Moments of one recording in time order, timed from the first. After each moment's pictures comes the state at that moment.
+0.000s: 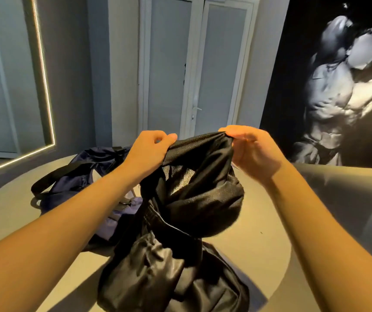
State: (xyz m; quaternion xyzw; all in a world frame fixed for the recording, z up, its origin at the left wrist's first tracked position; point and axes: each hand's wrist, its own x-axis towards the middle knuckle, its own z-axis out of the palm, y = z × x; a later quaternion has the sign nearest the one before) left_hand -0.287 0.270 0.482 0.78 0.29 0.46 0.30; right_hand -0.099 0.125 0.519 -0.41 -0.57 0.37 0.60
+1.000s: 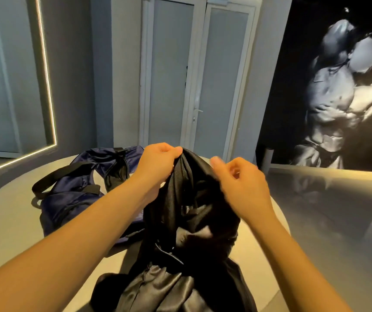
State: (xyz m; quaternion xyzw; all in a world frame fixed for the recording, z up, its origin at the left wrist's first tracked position) left_hand -0.273 0.238 0.473 0.63 0.34 0.45 0.53; right_hand -0.137 0.110 0.456 -0.74 -0.47 -0.05 0.48
